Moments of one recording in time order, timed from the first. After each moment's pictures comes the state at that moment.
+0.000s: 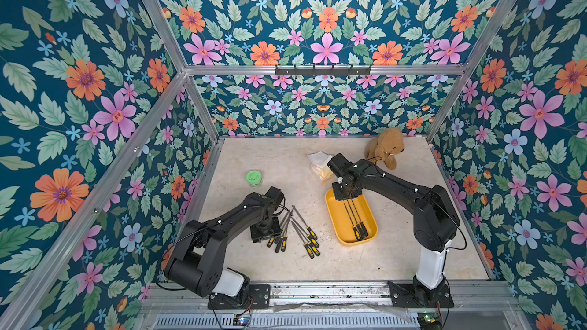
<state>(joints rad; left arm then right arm) -0.46 1.45 0.79 -0.95 -0.06 -0.69 0.71 1.91 1.53 -0.94 0.11 0.45</state>
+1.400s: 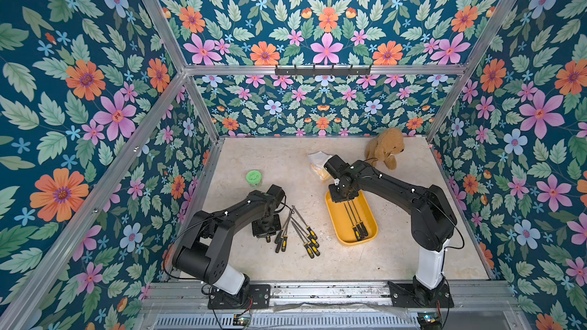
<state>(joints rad) -0.44 1.53 0.81 -0.88 -0.08 -0.63 0.73 1.93 1.54 -0.94 0.08 0.45</state>
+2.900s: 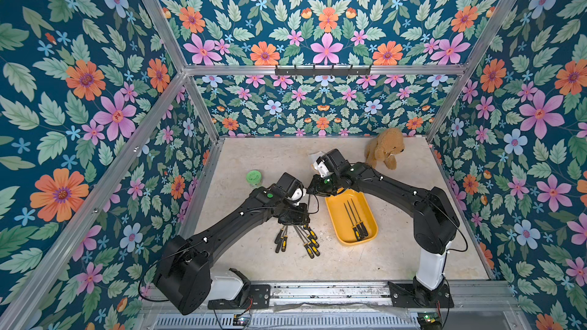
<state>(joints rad) -0.66 1.34 0.98 -0.77 0.40 -0.50 0.75 1.90 1.52 -0.55 -0.41 0.70</state>
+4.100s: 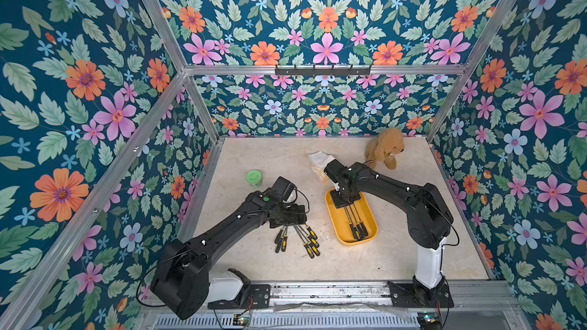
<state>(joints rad) -0.62 1.30 0.89 -0.76 0.20 -0.60 0.73 1.96 1.51 -0.98 0.08 0.37</state>
